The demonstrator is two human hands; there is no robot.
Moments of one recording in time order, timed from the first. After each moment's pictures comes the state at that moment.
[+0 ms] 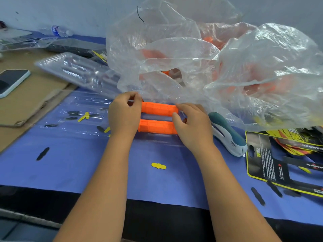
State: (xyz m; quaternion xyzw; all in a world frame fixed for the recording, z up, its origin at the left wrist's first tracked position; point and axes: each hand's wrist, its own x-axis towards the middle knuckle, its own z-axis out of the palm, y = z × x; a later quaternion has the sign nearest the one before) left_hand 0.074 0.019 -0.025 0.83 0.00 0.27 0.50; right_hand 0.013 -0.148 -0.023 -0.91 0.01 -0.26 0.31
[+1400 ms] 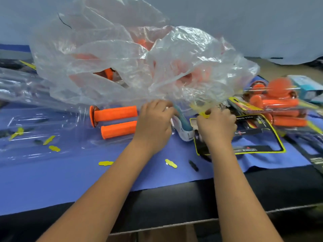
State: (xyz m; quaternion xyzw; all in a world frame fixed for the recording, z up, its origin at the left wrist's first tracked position) left_hand -0.024 -0.128 0.005 0.84 -0.43 0.21 0.26; right_hand -0.081 -0.289 0.002 -0.88 0.41 -0.20 0.16
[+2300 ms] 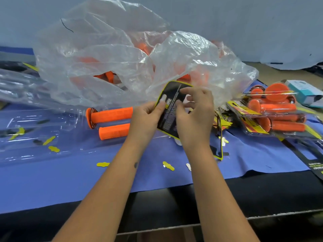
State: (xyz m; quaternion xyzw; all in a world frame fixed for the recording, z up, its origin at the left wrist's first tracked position) left_hand -0.019 -0.135 0.009 0.64 -0.22 -0.04 0.73; right_hand -0.082 -0.222 0.036 -0.77 0.13 -0.50 0.39
